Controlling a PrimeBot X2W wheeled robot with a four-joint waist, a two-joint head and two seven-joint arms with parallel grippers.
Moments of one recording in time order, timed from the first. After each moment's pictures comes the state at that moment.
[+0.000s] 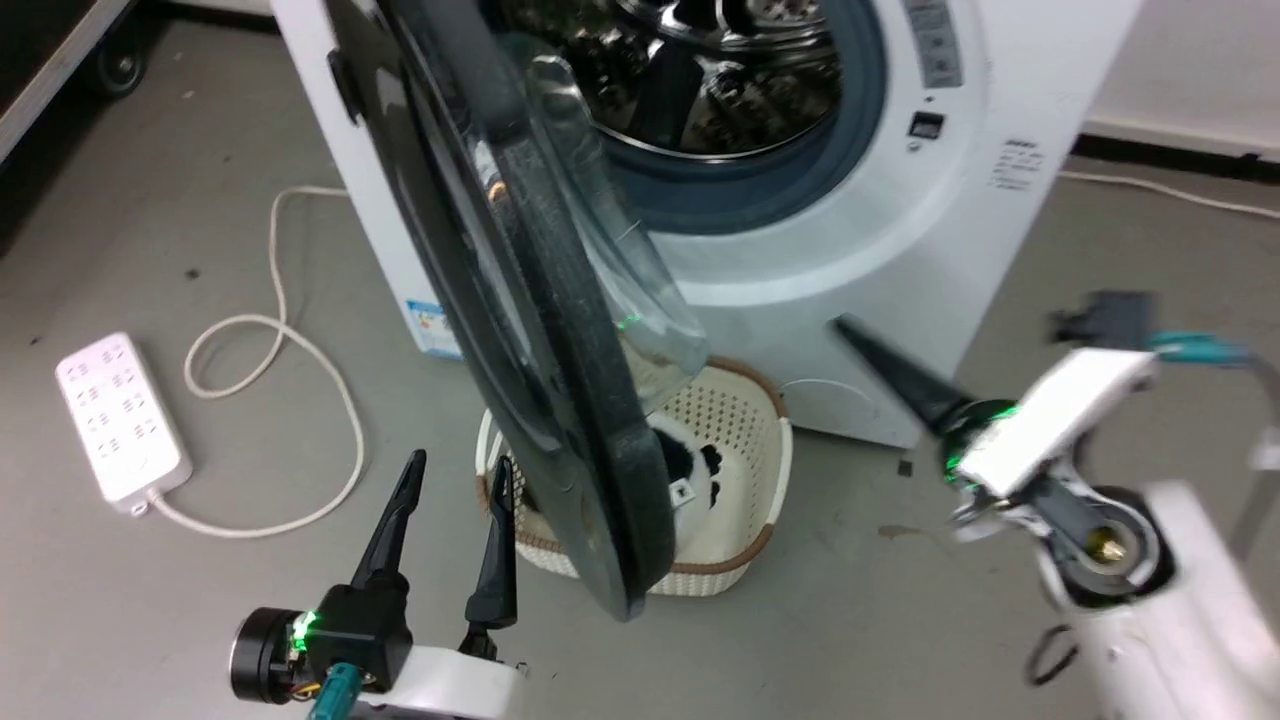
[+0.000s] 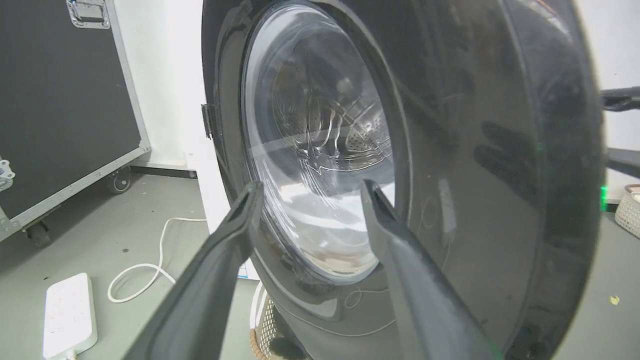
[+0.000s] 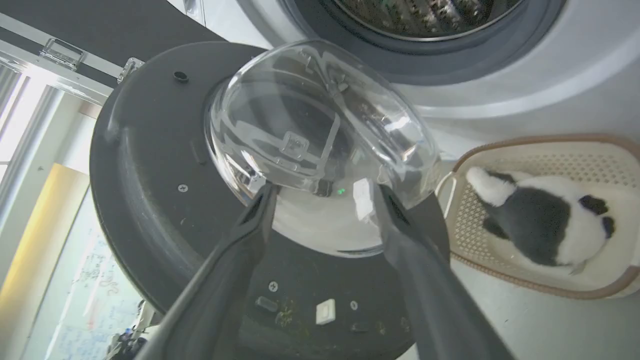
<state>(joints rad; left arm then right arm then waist) -0.02 0.05 -0.17 -0.02 -0.09 0.05 -0.26 -0.47 -0.15 0.19 0.27 1.25 0.13 0.43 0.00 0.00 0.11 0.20</state>
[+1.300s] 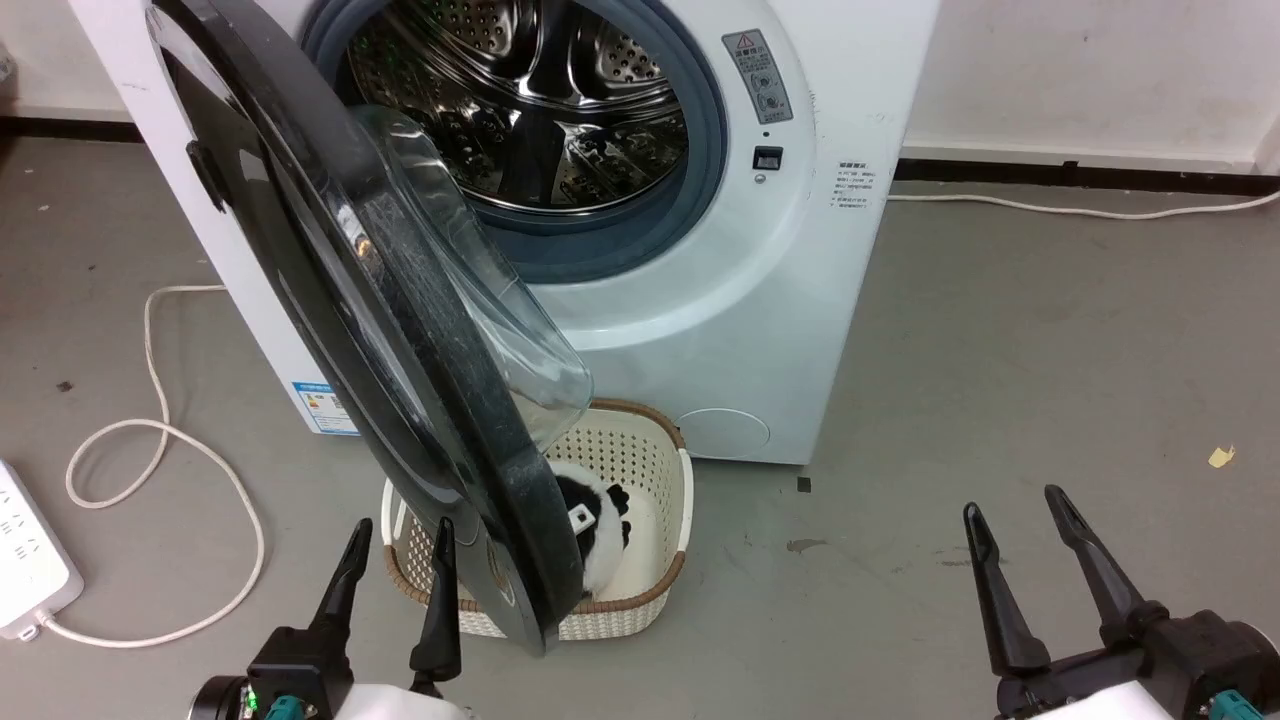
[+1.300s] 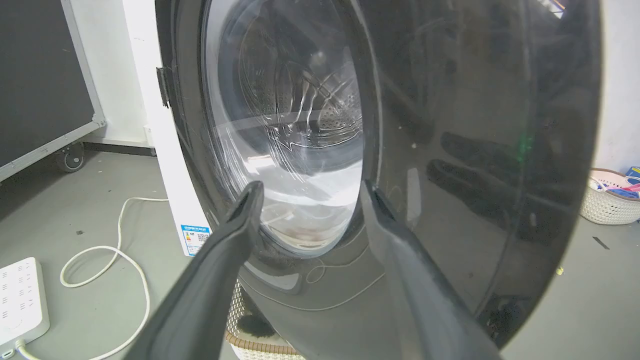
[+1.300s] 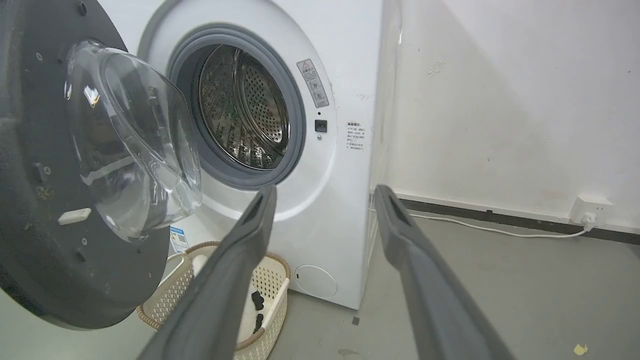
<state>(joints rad) 0.04 0.05 -0.05 0.07 -0.14 -0.02 -0.26 0.07 -0.06 0.00 -0.05 0.07 0.13 -0.26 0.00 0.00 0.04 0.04</state>
